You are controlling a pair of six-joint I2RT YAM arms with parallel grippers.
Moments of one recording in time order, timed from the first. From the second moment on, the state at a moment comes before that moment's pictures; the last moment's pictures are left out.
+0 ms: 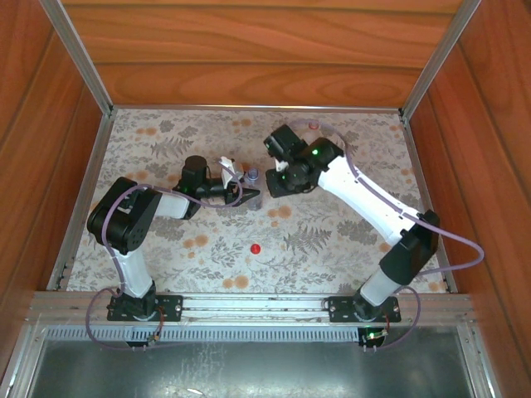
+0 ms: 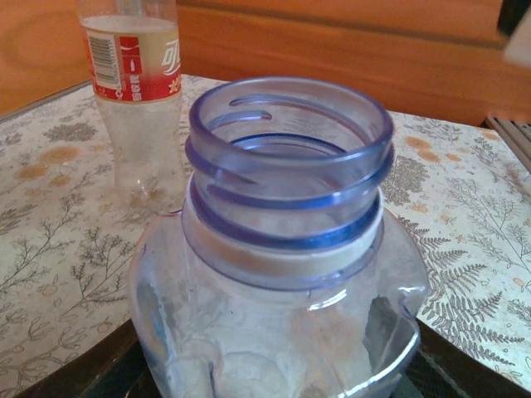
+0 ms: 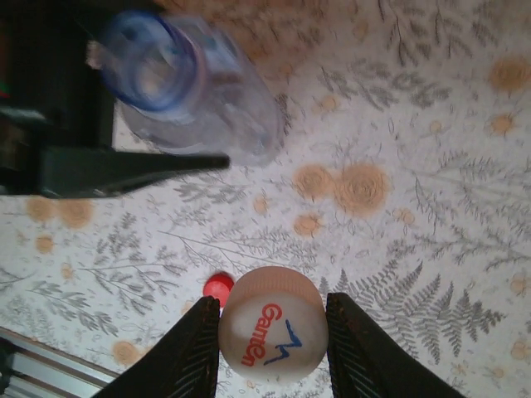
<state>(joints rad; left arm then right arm) -0.45 1.84 0.74 0.81 0.93 0.15 0.80 1.65 1.67 -1.20 0.01 0.43</state>
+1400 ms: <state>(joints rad) -0.47 1.85 0.77 0.71 0.98 0.26 0.76 2.12 2.30 -1.50 -0.14 0.23</state>
